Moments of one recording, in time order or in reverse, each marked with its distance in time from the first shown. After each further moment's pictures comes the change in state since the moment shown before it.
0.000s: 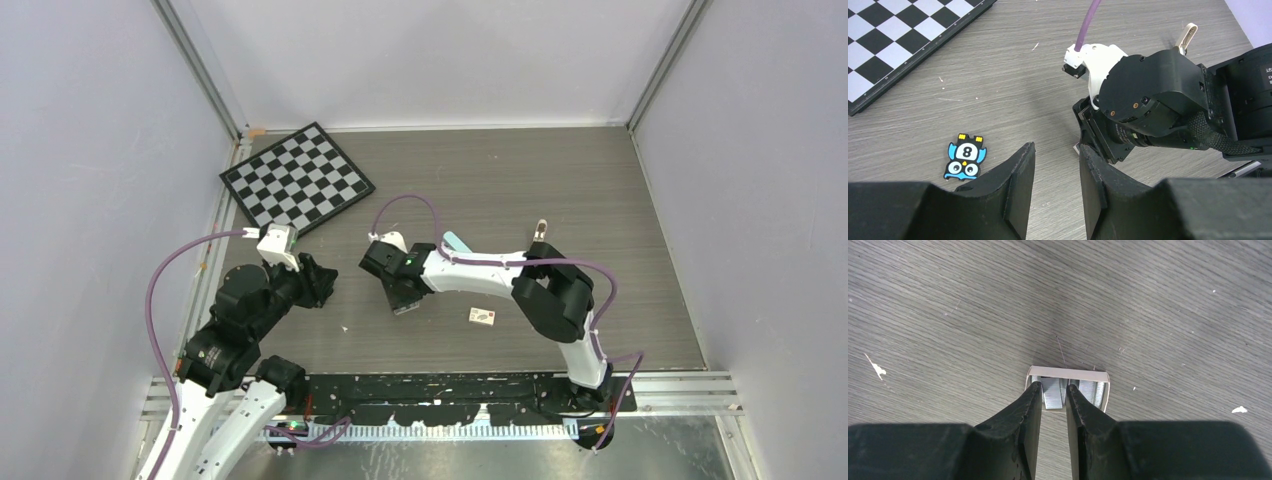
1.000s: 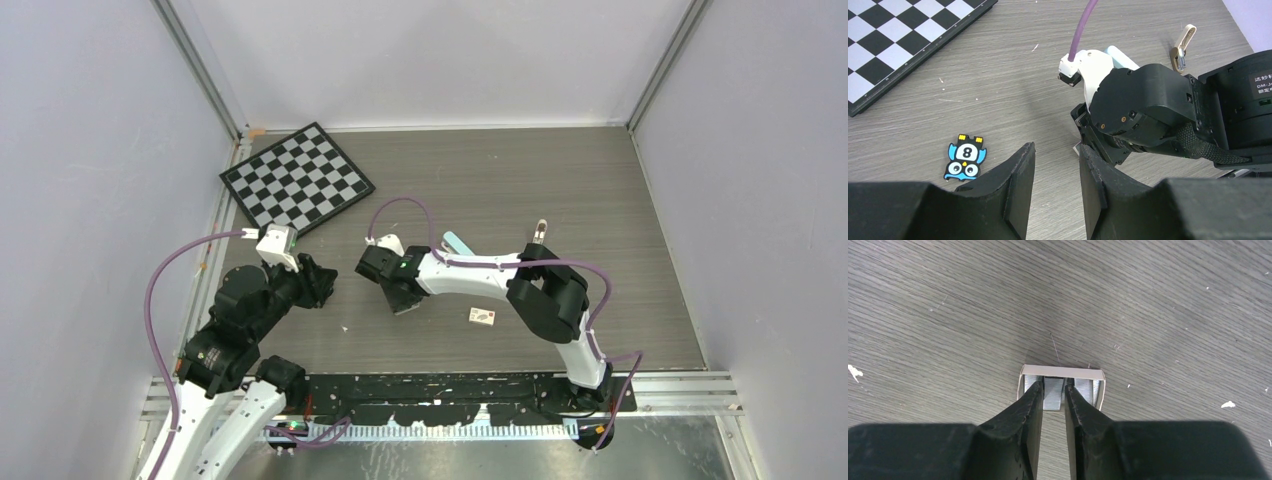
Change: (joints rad) left arm 0.000 -0.006 0.000 0.000 0.000 0.000; right arm 0.019 0.031 0.032 -0.045 0.050 -0.016
